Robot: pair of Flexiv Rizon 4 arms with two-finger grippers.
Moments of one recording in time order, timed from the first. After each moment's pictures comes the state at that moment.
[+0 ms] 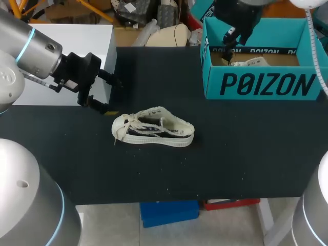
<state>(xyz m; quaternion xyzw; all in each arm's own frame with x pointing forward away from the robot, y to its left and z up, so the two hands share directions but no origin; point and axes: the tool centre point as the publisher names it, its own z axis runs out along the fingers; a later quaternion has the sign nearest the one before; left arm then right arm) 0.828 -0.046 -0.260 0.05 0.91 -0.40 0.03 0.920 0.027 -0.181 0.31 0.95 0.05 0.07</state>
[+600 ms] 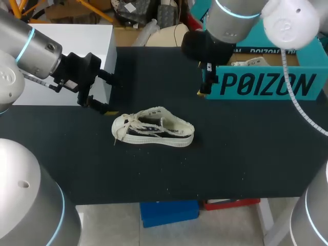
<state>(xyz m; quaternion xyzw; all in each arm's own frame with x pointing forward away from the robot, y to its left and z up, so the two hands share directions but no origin) 0.828 -0.046 -0.260 0.05 0.91 -0.40 0.03 0.844 0.113 -0.209 0.04 0.99 0.09 0.09</state>
